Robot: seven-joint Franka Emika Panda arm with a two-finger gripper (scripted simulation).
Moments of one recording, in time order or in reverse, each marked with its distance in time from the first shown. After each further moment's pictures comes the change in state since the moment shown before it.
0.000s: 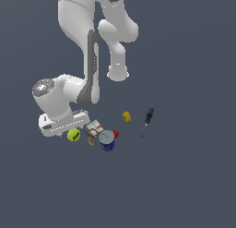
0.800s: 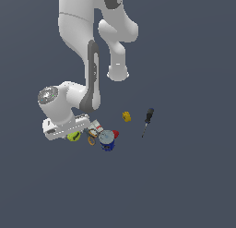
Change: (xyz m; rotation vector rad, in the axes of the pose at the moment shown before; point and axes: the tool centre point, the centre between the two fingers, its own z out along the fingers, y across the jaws) arm -0.001 0.001 0.033 0.000 0.000 -0.001
